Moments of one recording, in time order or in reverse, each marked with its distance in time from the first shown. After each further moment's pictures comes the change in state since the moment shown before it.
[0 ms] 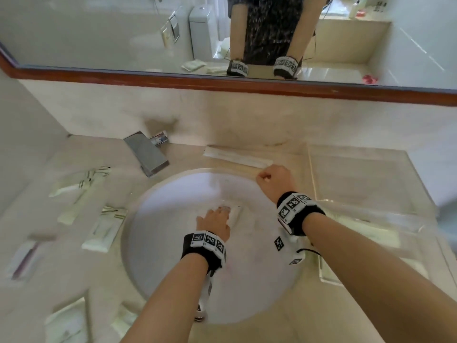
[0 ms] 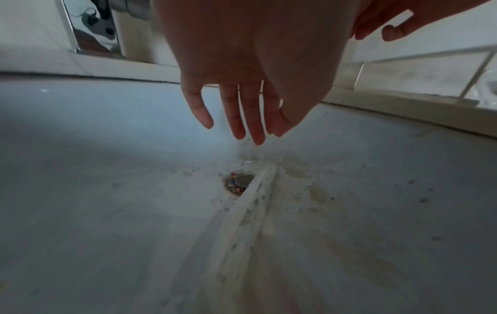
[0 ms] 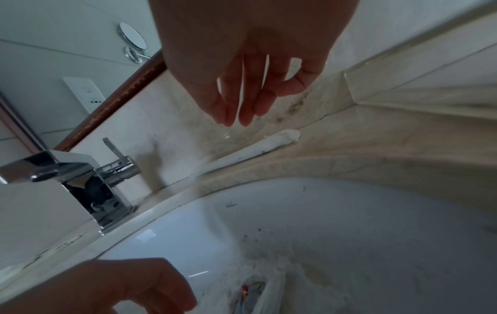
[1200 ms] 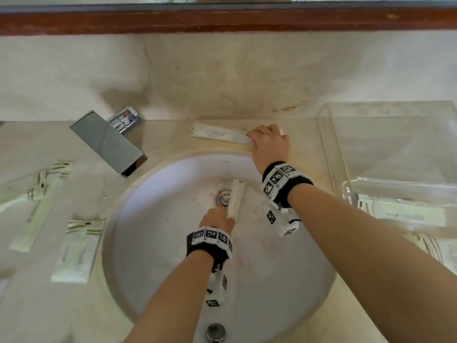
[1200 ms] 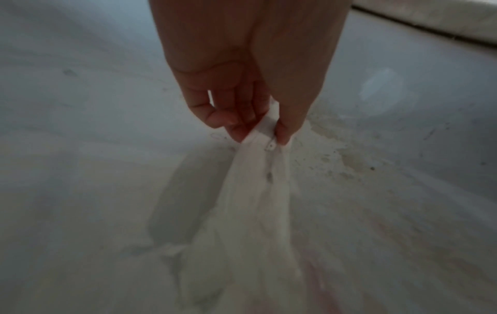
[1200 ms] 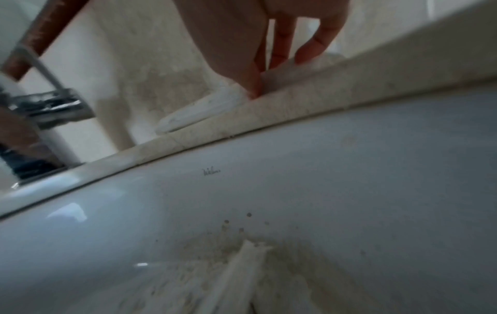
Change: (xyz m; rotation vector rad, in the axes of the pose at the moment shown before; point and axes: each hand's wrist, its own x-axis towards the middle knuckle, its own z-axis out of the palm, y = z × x) left_hand 0.062 -0.028 0.057 -0.331 -0.256 -0.169; right_hand 0.069 -0.002 0.072 -0.260 0.151 -0.055
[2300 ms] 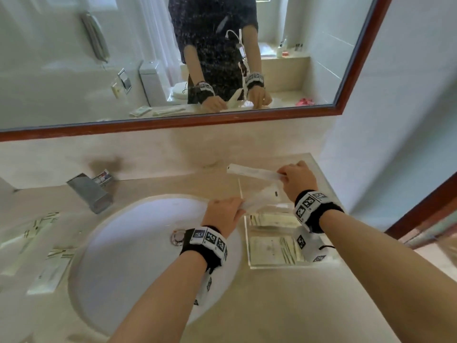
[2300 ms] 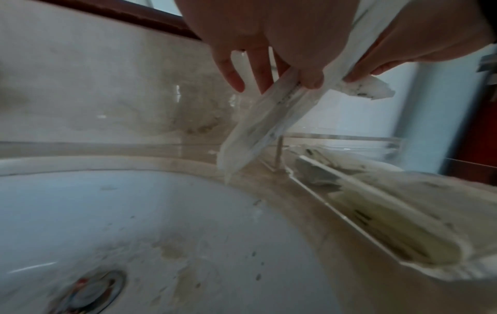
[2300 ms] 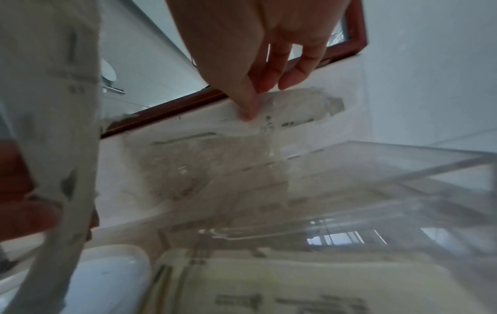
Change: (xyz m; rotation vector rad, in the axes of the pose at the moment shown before) left_hand -0.151 0.186 -0.020 0.264 0.547 0.790; right_hand -0.114 0.176 -0.209 -0.046 0.113 0.121
